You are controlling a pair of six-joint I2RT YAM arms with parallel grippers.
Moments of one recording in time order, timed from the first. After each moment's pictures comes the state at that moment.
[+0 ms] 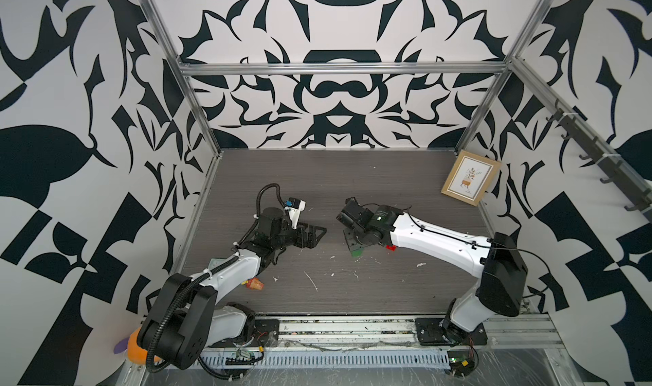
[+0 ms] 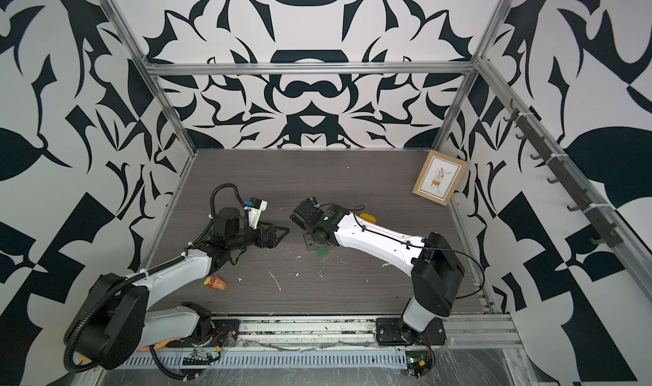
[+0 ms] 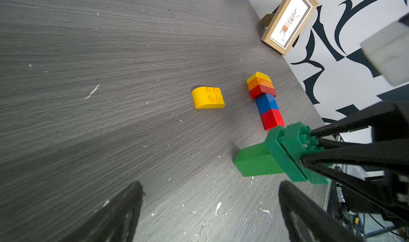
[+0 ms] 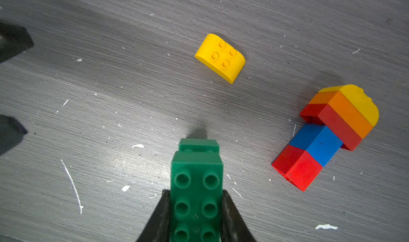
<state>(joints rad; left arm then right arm) -0.41 1.25 0.46 0.25 0.52 -0.36 0.94 1.64 1.31 -0.92 0.23 0.60</state>
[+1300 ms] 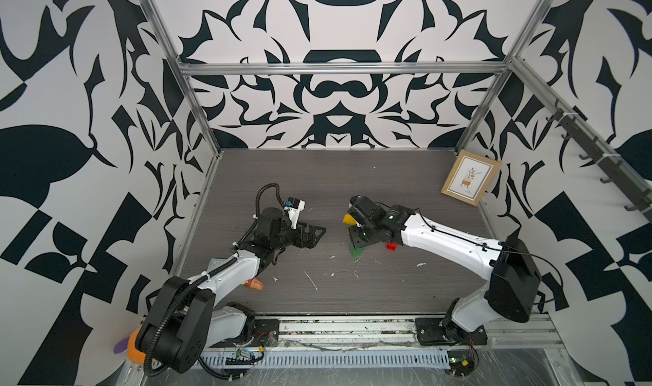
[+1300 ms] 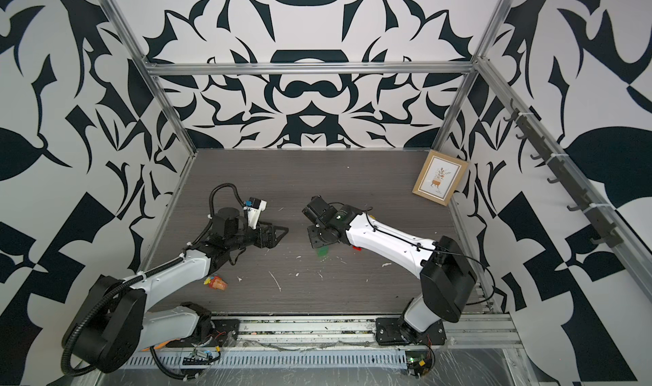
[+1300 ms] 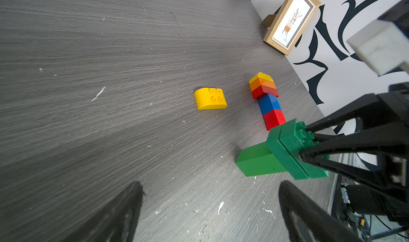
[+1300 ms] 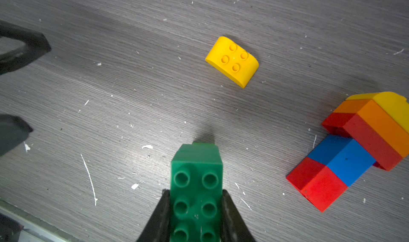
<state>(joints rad) -0.41 1.23 0.46 0.23 0.50 -0.34 0.86 1.56 1.17 -0.77 0.10 0.54</state>
